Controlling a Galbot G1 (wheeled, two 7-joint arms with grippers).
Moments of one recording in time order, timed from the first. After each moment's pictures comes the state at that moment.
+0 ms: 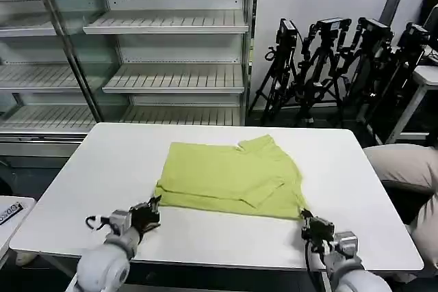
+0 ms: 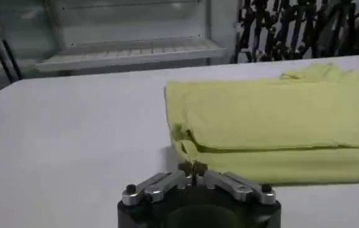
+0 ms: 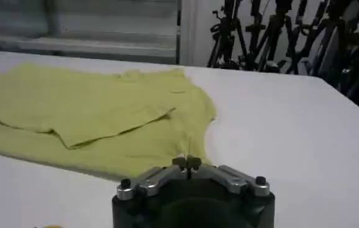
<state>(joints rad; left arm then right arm) 1.25 -1.12 -0.39 -1.96 -0.44 0.58 -0.14 -1.53 1.14 0.53 2.17 0.38 -0.50 0.11</state>
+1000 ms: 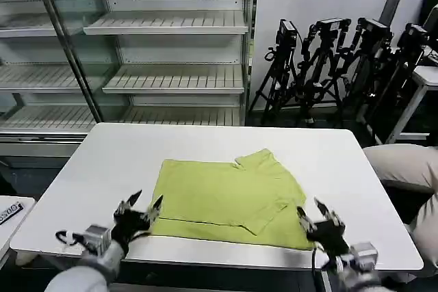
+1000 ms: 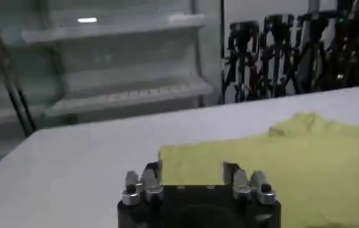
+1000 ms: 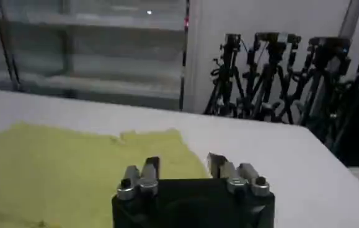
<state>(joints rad) 1.45 -1.08 -0.50 -2.27 -0.42 0.58 -0.14 -1.43 1.13 0.50 2.28 0.40 -0.51 0.17</state>
